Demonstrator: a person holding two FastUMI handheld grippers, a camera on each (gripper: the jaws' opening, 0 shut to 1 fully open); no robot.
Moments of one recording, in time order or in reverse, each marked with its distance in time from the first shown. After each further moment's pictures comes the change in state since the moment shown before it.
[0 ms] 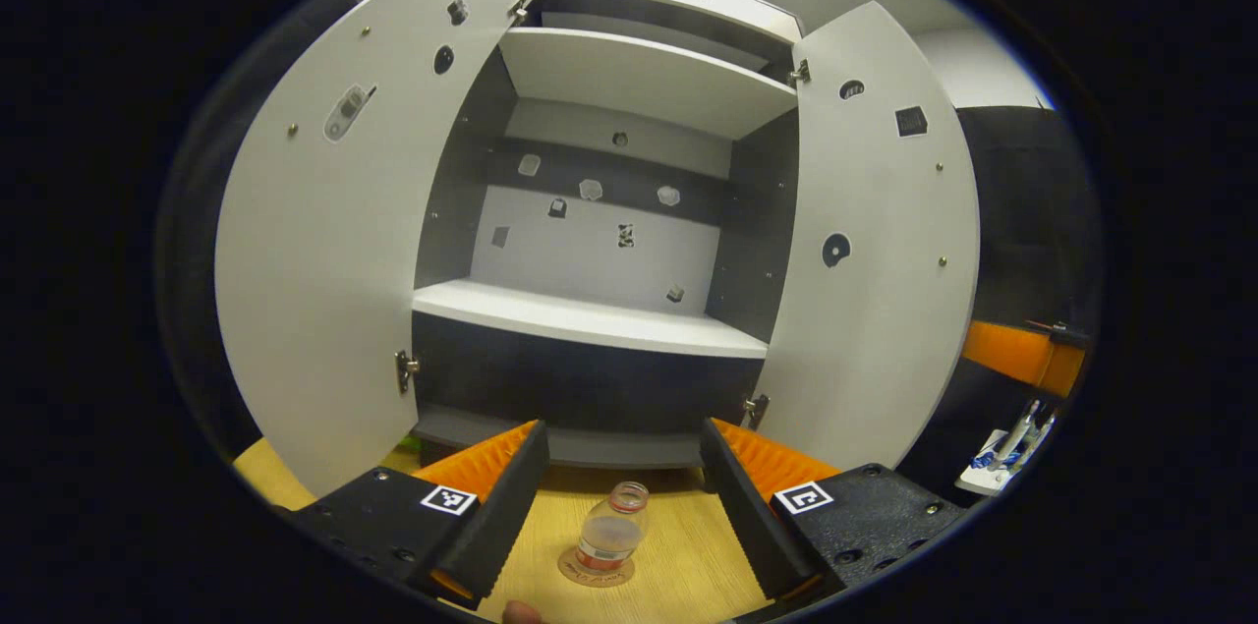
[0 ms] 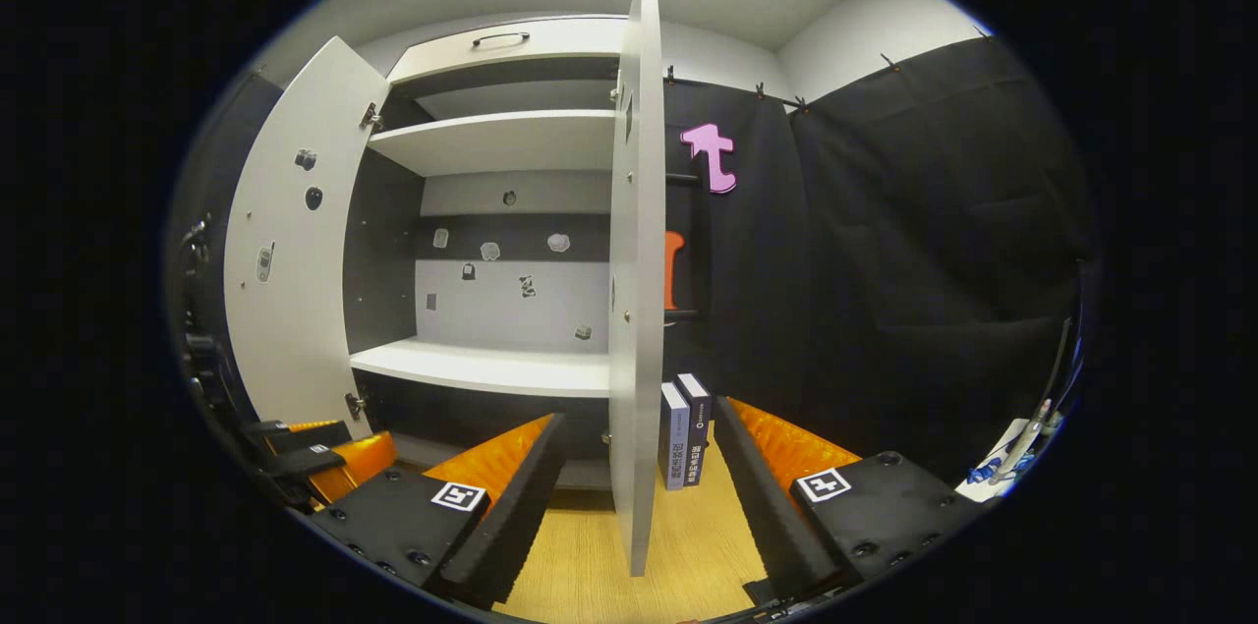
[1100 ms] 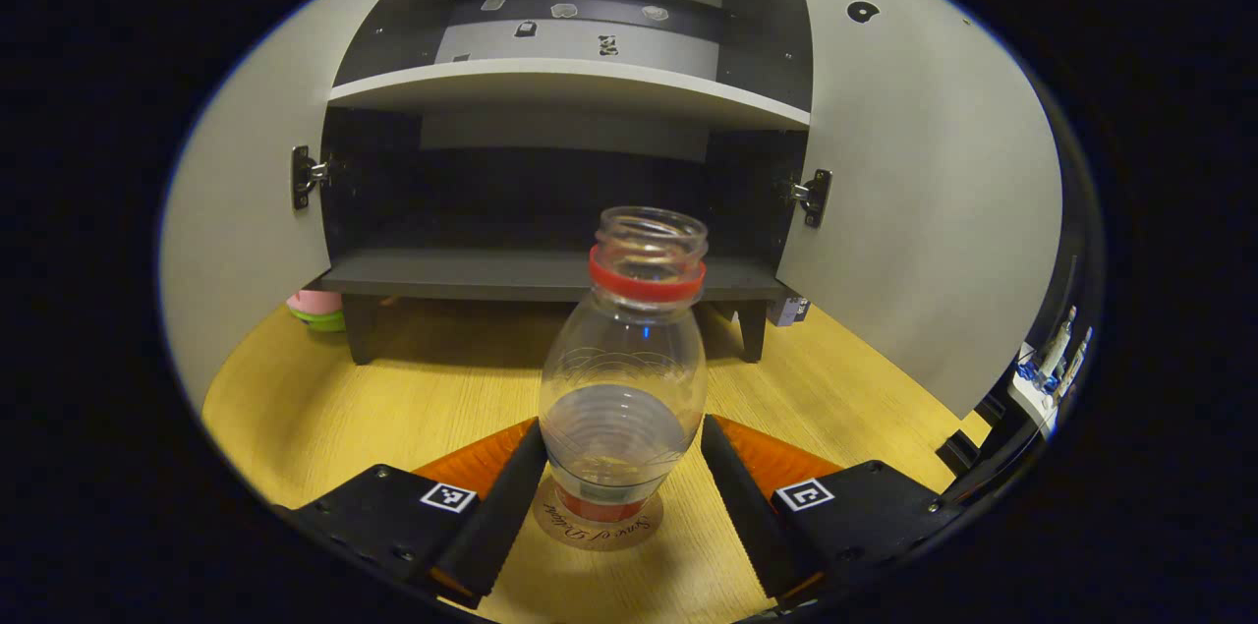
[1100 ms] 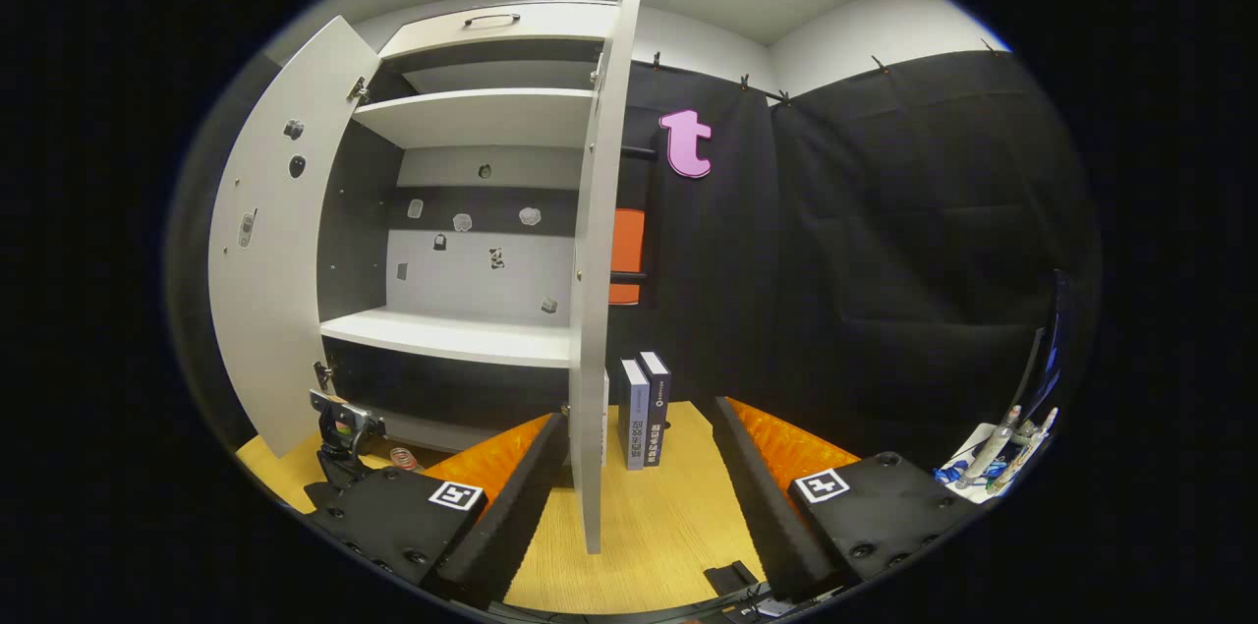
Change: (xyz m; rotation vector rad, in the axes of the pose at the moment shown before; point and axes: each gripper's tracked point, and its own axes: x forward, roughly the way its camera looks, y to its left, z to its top) left arm 0.069 0.015 -0.212 0.069 0.356 -0.011; right arm -0.020 -0.033 -0.023 -0.051 0.061 -0.097
